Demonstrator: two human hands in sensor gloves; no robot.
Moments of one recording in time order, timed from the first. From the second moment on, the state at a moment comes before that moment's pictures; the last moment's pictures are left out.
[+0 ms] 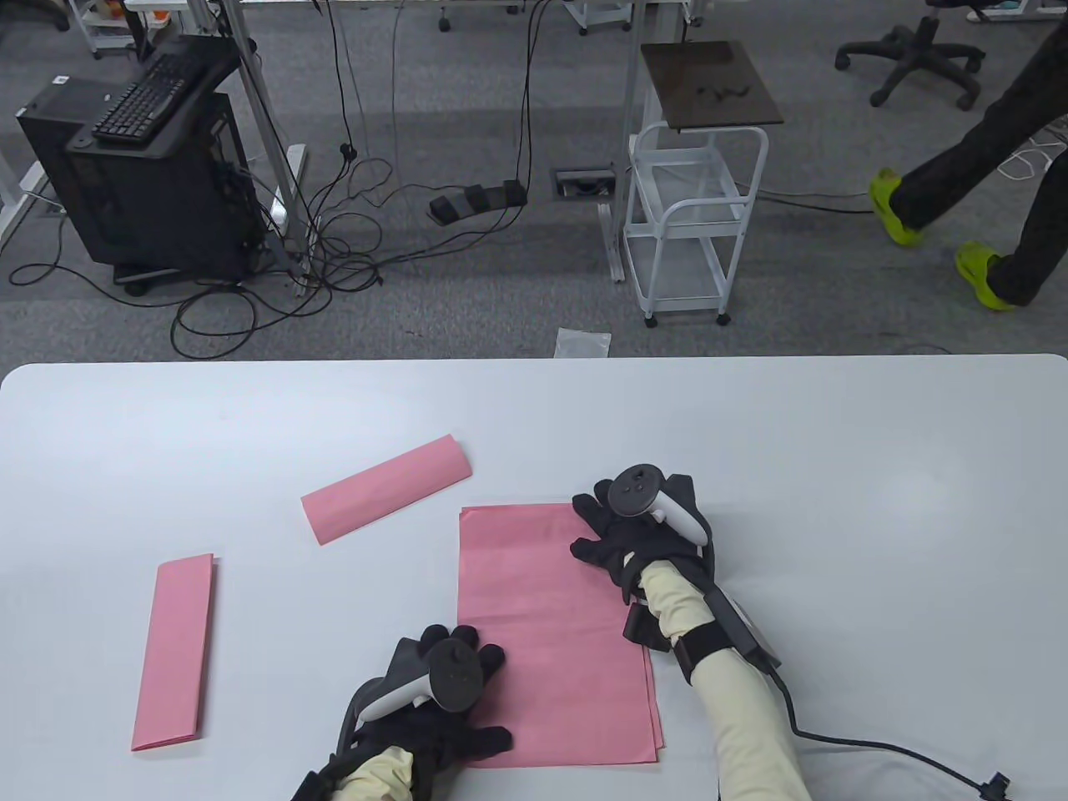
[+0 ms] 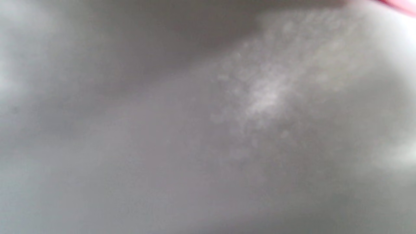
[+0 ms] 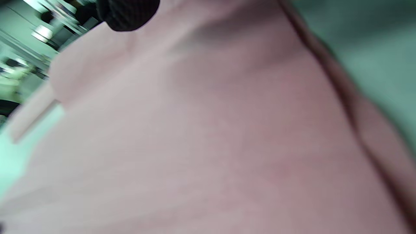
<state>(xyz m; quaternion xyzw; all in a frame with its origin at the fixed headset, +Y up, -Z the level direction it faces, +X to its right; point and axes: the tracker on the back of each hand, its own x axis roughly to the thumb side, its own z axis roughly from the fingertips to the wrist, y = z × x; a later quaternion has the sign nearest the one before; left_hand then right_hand) -0.147 -0.812 -0.270 -0.38 -0.16 0.10 0.91 0.118 -0.770 -0.438 0.06 0.25 0.93 0.26</state>
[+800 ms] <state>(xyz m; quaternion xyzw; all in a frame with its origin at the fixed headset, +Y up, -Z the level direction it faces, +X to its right) -0.122 -0.790 -0.273 -0.34 -0.17 0.07 0.92 0.148 -0.807 -0.282 0.19 0.35 0.90 0.16</state>
